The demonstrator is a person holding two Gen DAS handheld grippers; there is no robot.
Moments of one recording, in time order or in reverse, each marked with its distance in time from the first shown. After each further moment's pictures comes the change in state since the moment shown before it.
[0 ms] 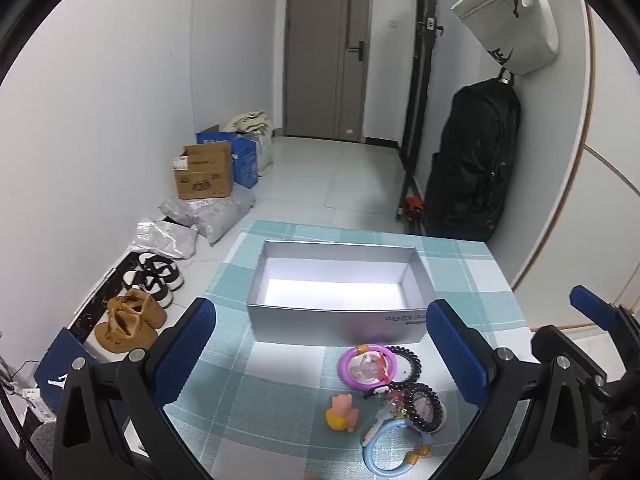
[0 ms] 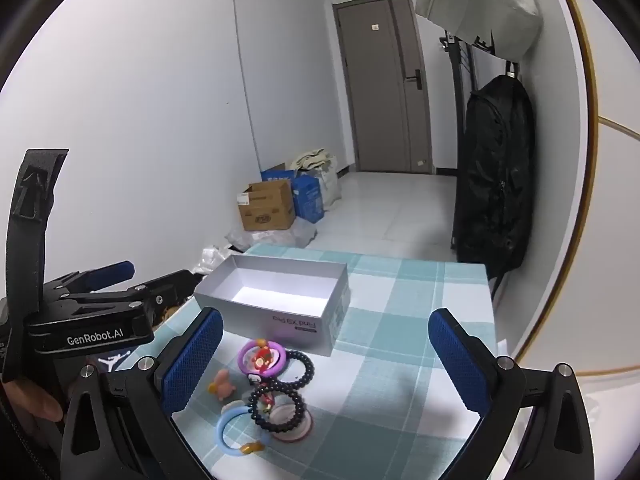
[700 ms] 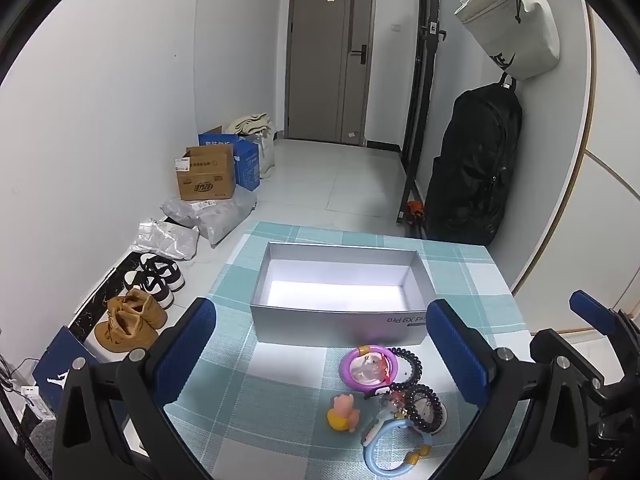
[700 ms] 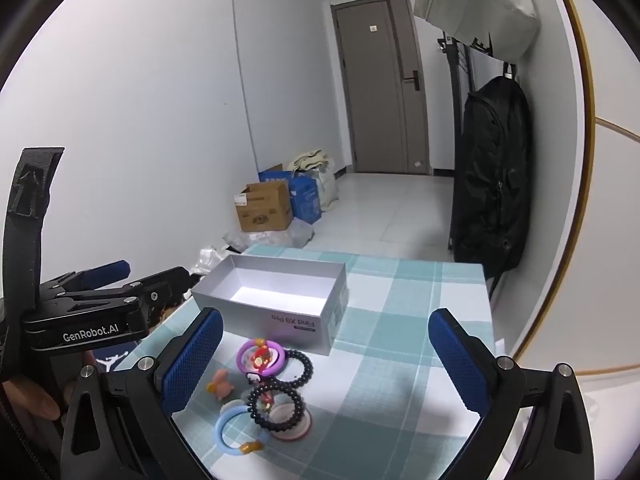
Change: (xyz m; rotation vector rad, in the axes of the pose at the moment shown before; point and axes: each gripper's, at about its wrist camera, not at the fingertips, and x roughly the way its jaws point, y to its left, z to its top) left arm -0.003 -0.001 -0.002 0.016 -0.008 -0.013; right arm -0.002 -0.001 0.000 -0.005 0.000 -0.016
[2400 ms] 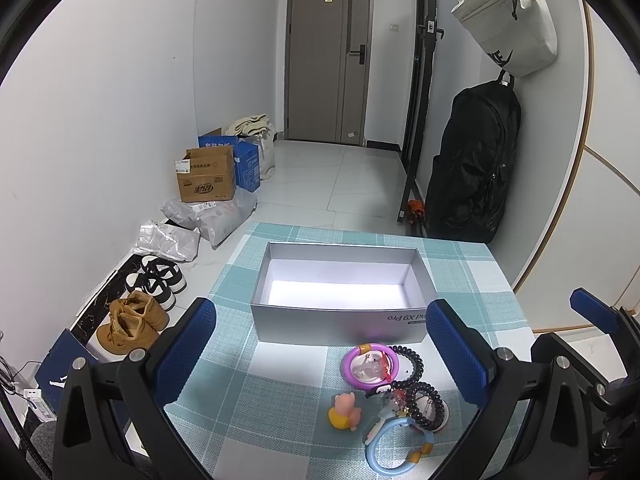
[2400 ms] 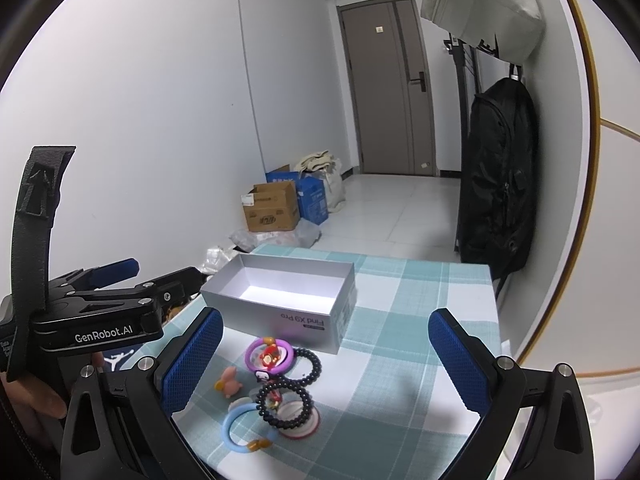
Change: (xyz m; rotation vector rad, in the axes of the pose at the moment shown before) left arm 0.000 -0.002 0.000 0.010 0.000 0.007; right arm -0.003 0.006 -0.002 -0.008 -0.006 0.021
